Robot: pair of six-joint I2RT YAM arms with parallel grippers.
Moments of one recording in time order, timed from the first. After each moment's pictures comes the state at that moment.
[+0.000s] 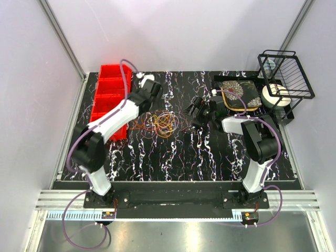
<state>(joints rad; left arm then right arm) -0.54 1.72 1.42 -0.55 -0.35 -0.52 0.33 1.85 0.94 0.37 -0.33 0.85</state>
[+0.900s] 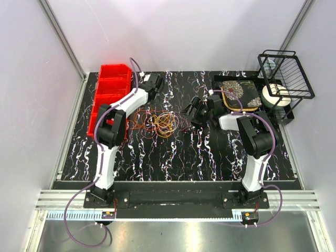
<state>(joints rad) -0.42 2.20 1.81 -0.63 -0.36 -0.49 0.33 1.94 1.01 0.35 -0.37 0.85</state>
